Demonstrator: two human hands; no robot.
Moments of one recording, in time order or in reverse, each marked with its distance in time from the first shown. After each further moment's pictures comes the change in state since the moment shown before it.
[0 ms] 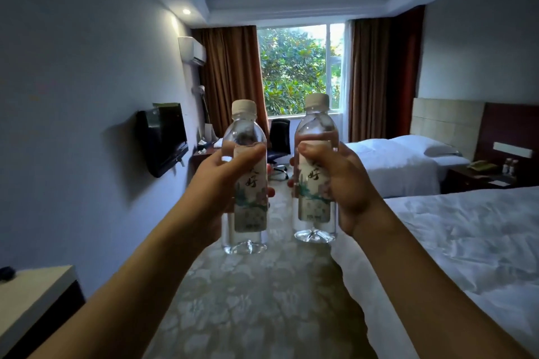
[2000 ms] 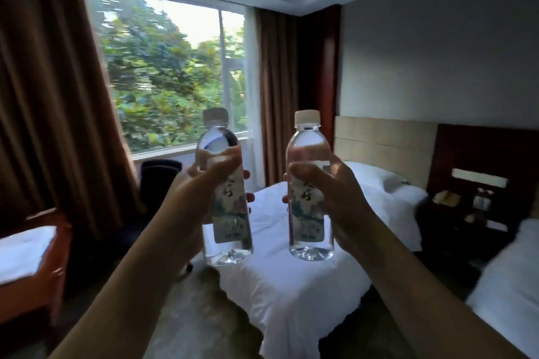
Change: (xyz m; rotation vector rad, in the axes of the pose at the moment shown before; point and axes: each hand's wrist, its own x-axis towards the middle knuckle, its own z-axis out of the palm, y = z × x) left_hand 1.642 -0.500 -0.116 -0.290 -0.409 -0.015; right_hand 1.471 0.545 -0.279 -0.422 0.489 -0.139
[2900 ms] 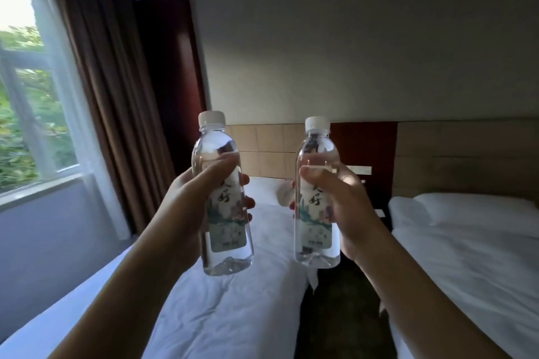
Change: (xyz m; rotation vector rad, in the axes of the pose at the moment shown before) left_hand 0.492 -0.223 0.281 -0.245 -0.582 -0.163; right_hand 0.377 0.155 -0.322 -0.083 0.566 -0.068
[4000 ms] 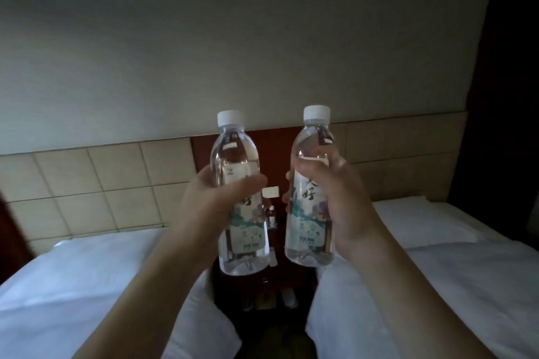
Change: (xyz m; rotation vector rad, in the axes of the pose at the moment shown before) left_hand 0.668 -0.315 0.283 -0.025 -0.460 -0.087; right_hand 0.563 0.144 -0.380 -0.217 0.431 -0.122
